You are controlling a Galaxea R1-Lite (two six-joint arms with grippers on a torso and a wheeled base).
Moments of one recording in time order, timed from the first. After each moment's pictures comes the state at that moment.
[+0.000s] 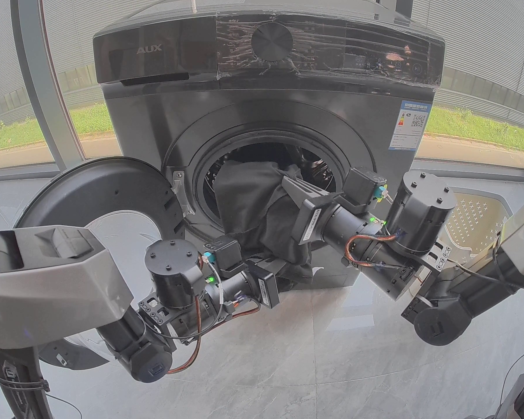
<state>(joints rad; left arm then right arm) -0.67 2.15 -0.67 -1.49 -0.16 -0.25 0.75 1.96 -0.87 -1.27 -0.11 0.20</state>
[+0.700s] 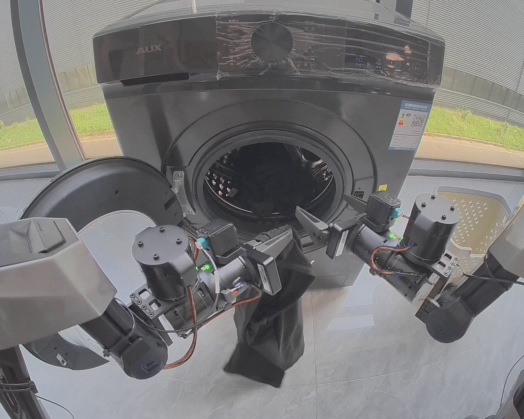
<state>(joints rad) -0.69 2.08 -0.68 -1.48 -0.12 -0.23 0.61 2.01 -0.73 -1.35 -0.09 0.07</state>
